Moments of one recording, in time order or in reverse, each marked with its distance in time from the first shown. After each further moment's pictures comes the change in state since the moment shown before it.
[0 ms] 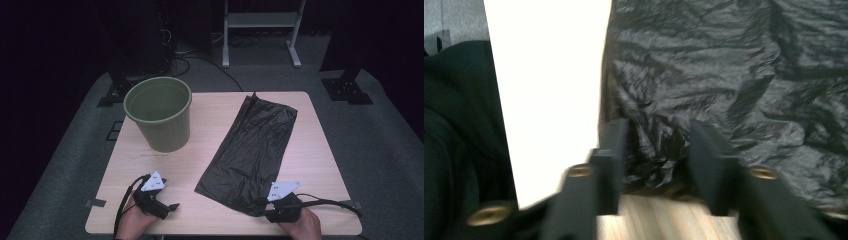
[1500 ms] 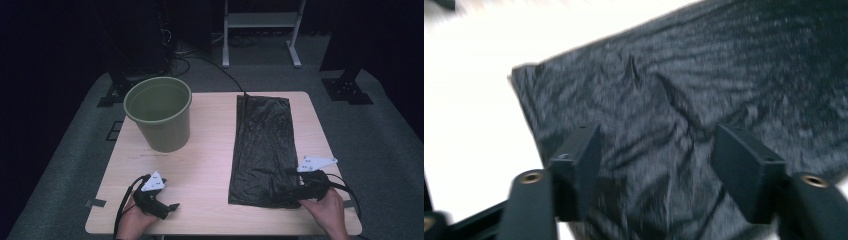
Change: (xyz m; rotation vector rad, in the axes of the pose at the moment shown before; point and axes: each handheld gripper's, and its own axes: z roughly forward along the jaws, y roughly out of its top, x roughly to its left) left arm 0.000 0.000 0.000 -0.001 0.004 -0.003; right arm -0.060 0.004 -0.061 -0.088 -0.186 0.161
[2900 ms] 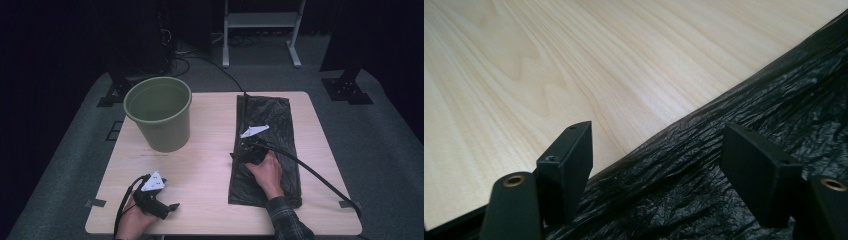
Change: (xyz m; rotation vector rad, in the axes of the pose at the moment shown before) left arm 0.000 0.000 0.000 0.000 0.000 -0.002; right arm -0.022 0.089 0.160 0.047 -0.035 0.064
